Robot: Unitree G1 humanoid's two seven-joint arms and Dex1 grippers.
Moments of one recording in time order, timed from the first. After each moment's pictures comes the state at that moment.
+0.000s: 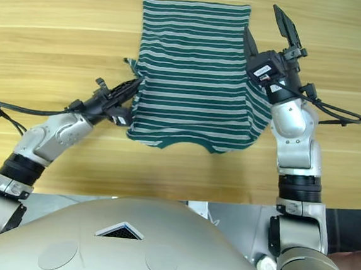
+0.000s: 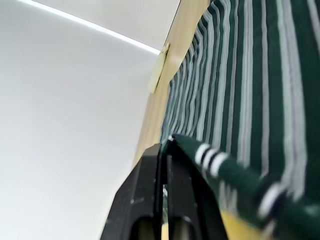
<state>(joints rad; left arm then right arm) -0.04 0.56 -0.42 0.13 0.76 -0.54 0.00 -0.07 -0.53 0.01 0.01 -0.33 -0.40 0.13</state>
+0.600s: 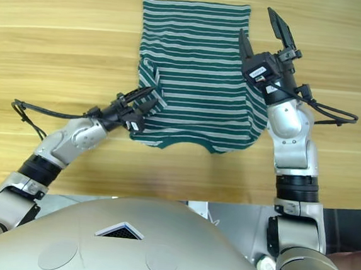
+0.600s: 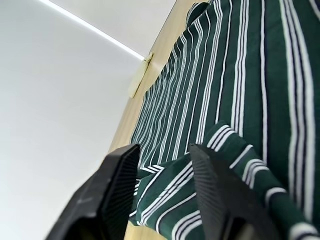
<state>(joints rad) -0.05 0.48 -0.46 0.22 0.68 -0.56 -0.06 -0.07 -0.52 0.03 0.01 -0.34 -0.39 0.13</state>
